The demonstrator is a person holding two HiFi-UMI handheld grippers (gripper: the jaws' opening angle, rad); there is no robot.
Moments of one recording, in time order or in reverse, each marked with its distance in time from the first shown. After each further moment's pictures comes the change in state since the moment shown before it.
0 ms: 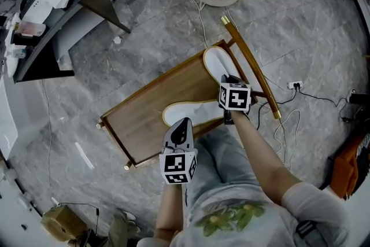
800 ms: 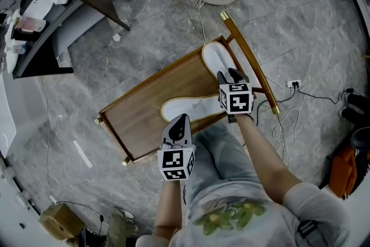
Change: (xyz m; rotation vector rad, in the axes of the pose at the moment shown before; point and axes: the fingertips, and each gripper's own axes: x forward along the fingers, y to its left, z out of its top) left arm -0.005 0.001 -0.003 0.002 -0.011 0.012; right arm -0.029 0.013 0.021 -0.179 -0.102 0.048
